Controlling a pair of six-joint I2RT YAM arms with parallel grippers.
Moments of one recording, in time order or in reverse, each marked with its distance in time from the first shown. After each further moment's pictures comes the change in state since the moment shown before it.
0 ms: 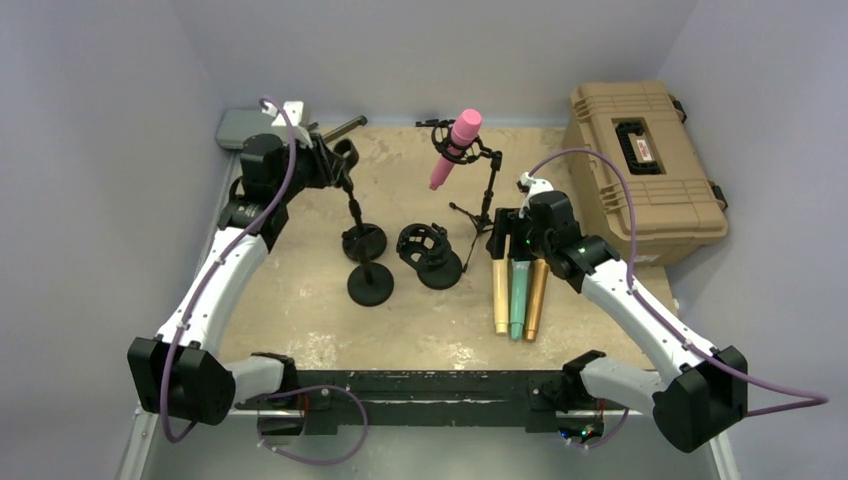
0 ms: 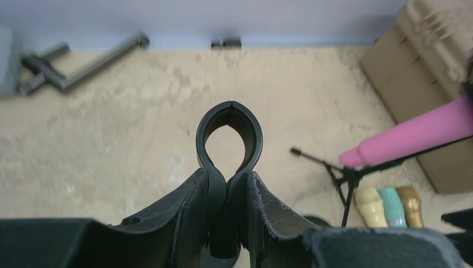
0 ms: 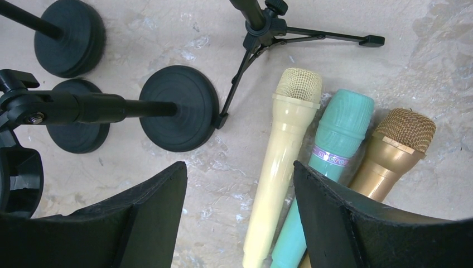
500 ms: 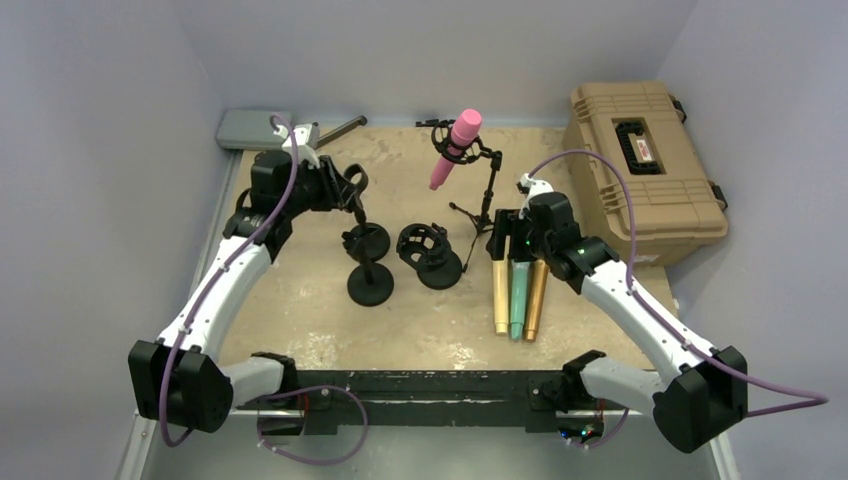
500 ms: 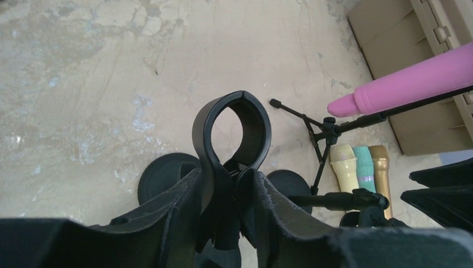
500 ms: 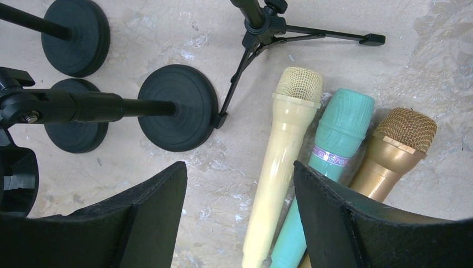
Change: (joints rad) left arm -0.016 -0.040 -0.142 -0.063 0.061 -0.095; right arm 0.000 -0.003 -0.012 0.011 0.000 -0.001
